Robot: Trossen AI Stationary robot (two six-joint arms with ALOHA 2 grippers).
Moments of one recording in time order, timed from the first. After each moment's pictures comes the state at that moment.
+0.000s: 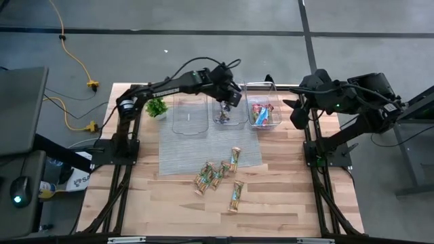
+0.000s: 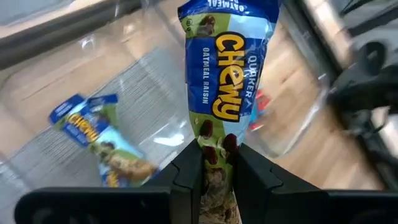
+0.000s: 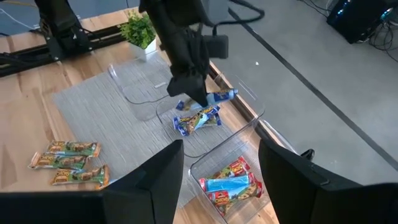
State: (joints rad) left arm 0.41 1.98 1.87 -0.71 0.09 -0.62; right arm 0.15 1.31 2.06 -1.57 0.60 0.47
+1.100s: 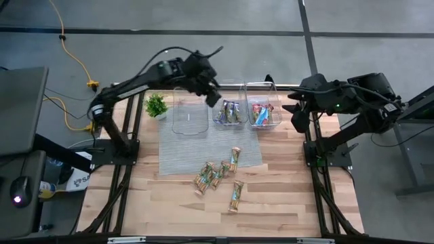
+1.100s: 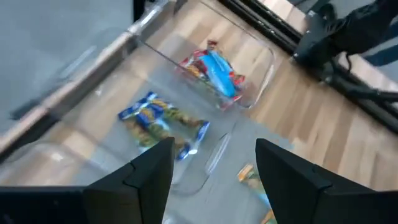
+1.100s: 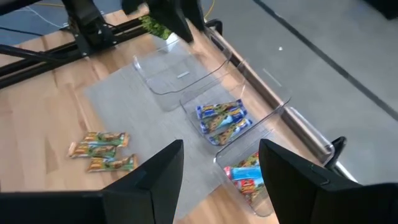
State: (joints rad) left arm 0.39 1.69 1.87 -0.94 0.08 -0.31; right arm 0.15 1.32 2.06 -1.57 0.49 0.53
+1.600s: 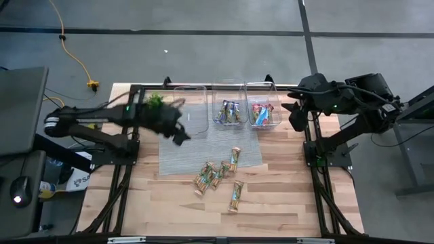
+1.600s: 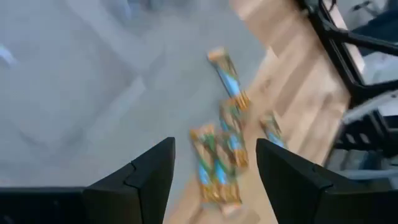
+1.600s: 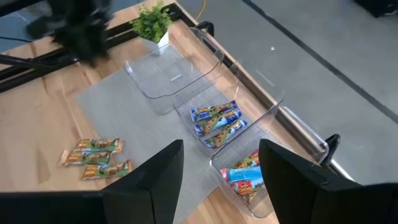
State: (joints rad) left arm 0.10 1.08 1.01 -0.73 0.04 -0.83; right arm 0.15 1.32 2.06 -1.57 0.53 0.56
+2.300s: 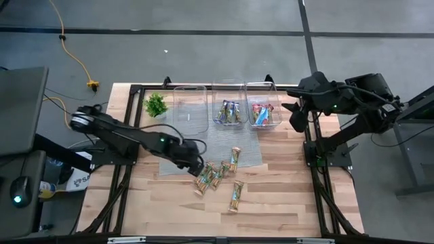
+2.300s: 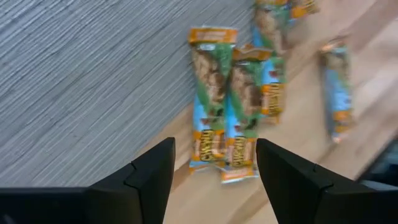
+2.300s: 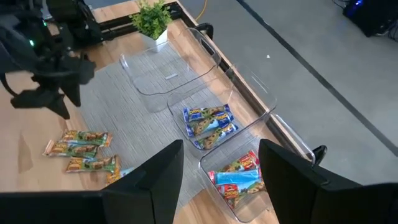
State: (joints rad) left arm -0.24 1.47 0.99 -0.59 -0.01 -1.23; right arm 0.15 1.32 2.06 -1.57 0.54 0.46
